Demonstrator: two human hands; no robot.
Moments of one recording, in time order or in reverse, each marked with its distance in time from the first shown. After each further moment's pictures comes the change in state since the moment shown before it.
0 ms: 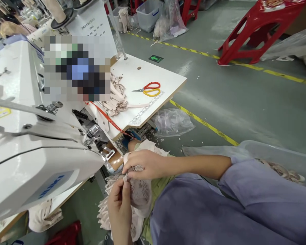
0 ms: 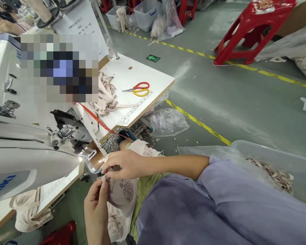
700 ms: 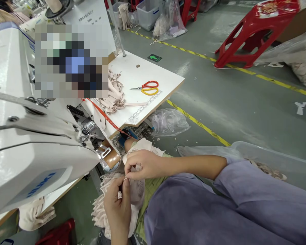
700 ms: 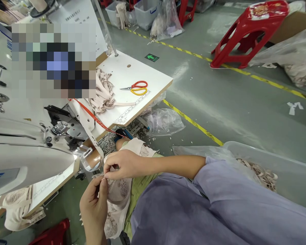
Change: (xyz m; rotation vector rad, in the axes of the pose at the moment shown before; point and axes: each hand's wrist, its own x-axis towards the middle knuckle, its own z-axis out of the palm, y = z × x) left_hand -0.004 0.015 0.008 0.249 -0.016 0.303; right_hand -0.011 0.003 0.003 0.058 -0.021 0.094
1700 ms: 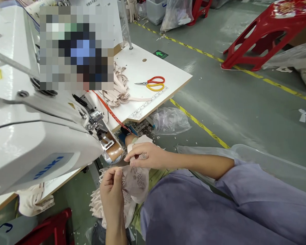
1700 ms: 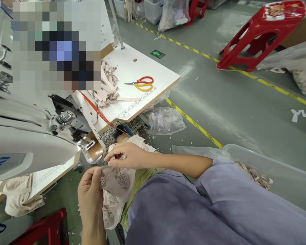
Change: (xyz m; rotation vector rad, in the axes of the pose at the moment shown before) left_hand 0.006 -0.023 0.006 -0.603 0.120 -0.405; right_hand -0.004 0.006 -0.003 0.089 0.026 0.093
